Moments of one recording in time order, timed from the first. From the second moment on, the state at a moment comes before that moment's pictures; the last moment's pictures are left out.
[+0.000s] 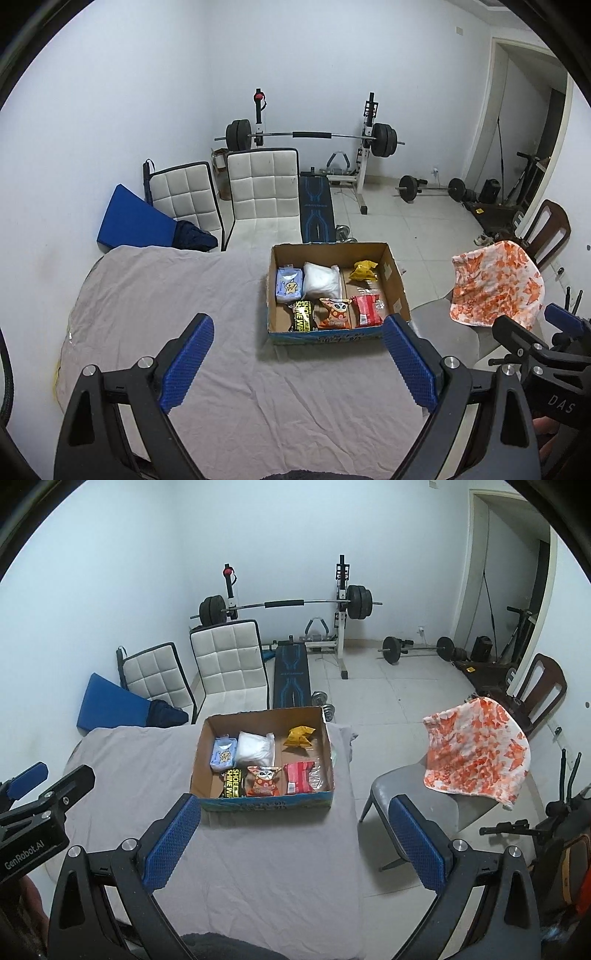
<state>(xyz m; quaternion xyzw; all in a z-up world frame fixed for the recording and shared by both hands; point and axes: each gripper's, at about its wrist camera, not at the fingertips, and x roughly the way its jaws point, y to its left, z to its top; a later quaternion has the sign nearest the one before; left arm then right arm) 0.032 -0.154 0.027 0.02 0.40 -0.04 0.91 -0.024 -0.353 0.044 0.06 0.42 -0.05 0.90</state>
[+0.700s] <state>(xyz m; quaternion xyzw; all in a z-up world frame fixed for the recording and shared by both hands) 0.027 -0.152 0.033 0.01 0.40 -0.04 0.92 -0.025 -0.349 0.048 0.04 0.42 -0.05 0.91</state>
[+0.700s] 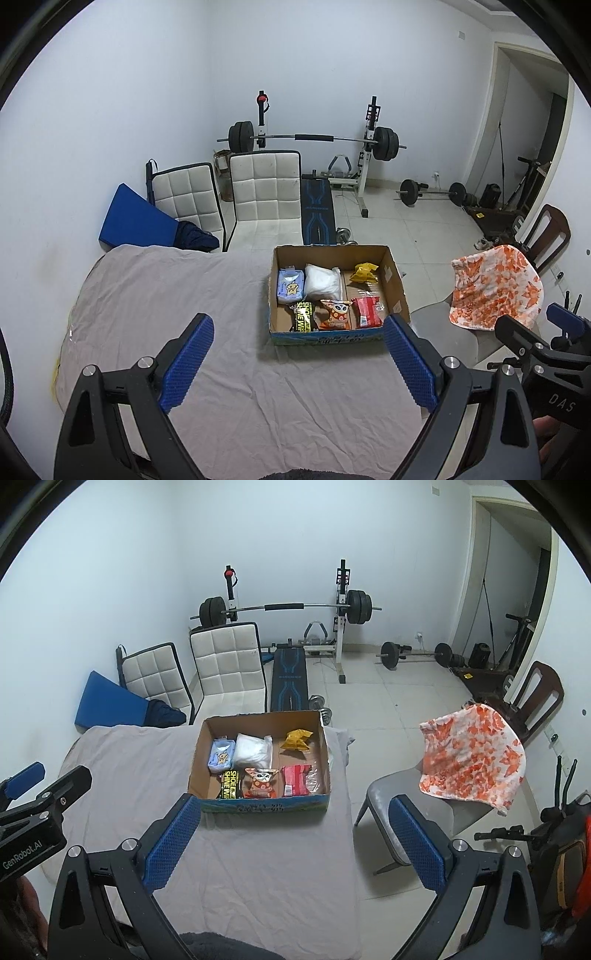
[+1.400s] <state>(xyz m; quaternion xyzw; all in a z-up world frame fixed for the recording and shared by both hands) 0.026 -0.153 0.031 0.01 0.40 -0.04 0.91 -0.031 -0.343 0.054 0.04 0.41 -0.05 0.91</state>
